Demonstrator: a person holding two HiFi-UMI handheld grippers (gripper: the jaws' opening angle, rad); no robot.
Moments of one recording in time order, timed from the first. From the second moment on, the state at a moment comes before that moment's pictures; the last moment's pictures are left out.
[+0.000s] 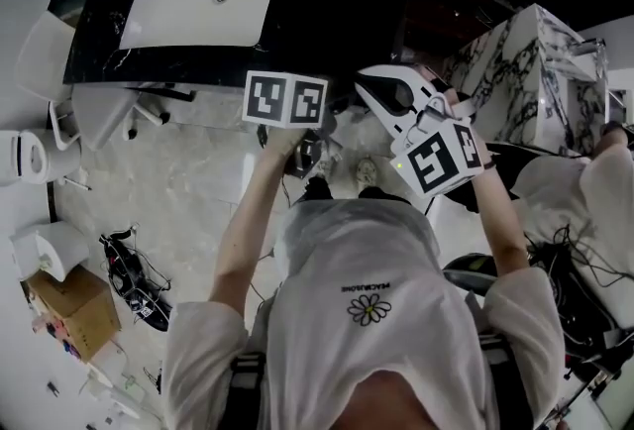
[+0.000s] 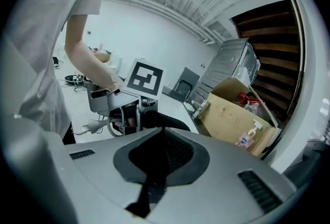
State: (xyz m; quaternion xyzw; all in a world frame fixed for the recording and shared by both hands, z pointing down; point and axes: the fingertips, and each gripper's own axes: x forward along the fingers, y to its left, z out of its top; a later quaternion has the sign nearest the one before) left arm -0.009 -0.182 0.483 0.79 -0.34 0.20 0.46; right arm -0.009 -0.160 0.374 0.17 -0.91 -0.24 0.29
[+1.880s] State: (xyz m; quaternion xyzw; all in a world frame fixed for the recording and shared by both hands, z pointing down) left arm -0.052 -0.186 0.485 0.80 -0.49 0.28 0.21; right arm 0.000 -0.163 0.390 0.19 -0.90 -0.22 0.31
